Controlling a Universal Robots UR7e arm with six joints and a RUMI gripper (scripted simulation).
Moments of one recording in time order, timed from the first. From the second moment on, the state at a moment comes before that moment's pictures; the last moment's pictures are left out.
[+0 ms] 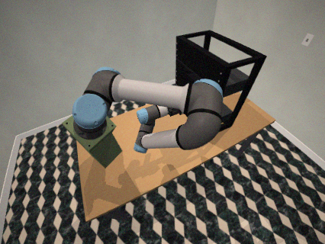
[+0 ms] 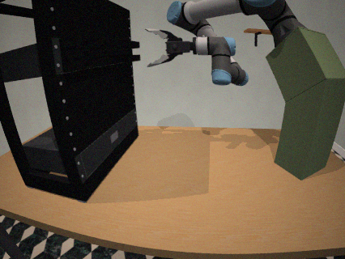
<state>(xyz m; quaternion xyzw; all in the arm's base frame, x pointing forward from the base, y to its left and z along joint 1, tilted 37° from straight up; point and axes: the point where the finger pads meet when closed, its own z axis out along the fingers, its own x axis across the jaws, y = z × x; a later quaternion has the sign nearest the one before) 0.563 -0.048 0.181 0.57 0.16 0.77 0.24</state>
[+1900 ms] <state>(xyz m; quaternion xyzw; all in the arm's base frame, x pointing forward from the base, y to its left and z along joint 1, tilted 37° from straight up) 0.563 -0.046 0.180 0.57 0.16 0.77 0.24</state>
